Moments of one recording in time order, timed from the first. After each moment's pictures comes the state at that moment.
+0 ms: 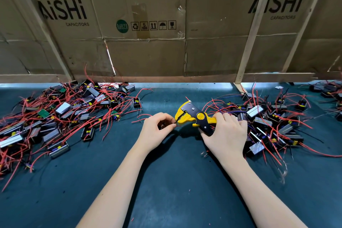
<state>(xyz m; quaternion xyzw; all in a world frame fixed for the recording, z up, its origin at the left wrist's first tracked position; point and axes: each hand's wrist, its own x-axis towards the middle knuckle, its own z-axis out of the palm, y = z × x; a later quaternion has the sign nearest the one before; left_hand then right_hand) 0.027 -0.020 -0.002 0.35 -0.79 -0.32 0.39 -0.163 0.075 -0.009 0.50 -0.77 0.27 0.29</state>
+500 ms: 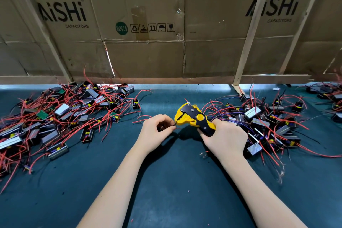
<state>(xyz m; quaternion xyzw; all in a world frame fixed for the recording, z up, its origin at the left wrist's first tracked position) 0.028 -0.017 0.000 0.35 -0.79 -0.32 0.38 -0.163 0.078 -0.003 0.48 -0.83 0.22 0.18</state>
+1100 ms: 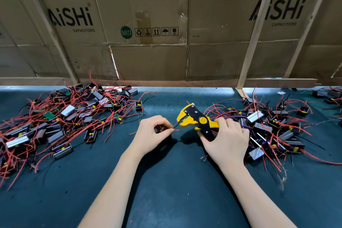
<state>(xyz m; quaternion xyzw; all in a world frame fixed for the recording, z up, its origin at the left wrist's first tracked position) 0.042 -0.018 0.010 0.34 -0.82 -0.26 0.38 -0.164 0.077 -0.013 0.47 -0.79 0.31 0.25</state>
